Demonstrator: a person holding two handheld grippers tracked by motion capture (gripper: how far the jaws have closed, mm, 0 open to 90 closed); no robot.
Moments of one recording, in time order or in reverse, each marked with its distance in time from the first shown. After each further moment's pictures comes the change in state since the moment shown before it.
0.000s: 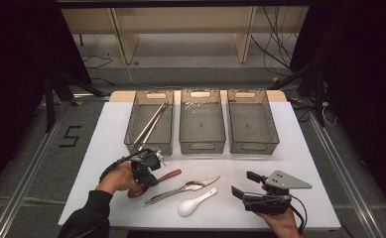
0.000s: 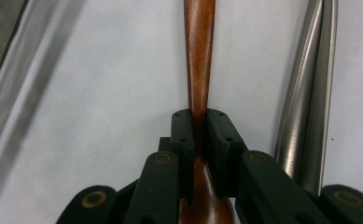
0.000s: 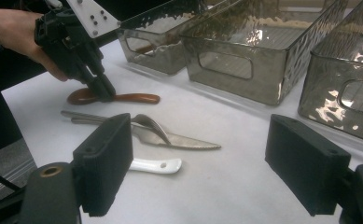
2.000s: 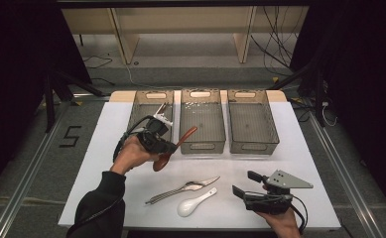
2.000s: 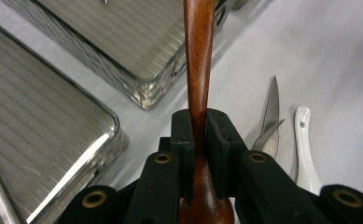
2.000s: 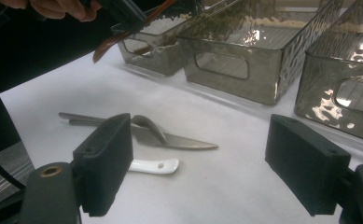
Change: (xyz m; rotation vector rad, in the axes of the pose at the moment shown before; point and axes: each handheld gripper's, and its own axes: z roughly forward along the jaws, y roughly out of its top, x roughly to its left) left arm 0.021 0.059 -0.072 -0.412 -0.034 -0.201; right arm -0.002 -0.001 -0.001 -0.007 -0.006 0.009
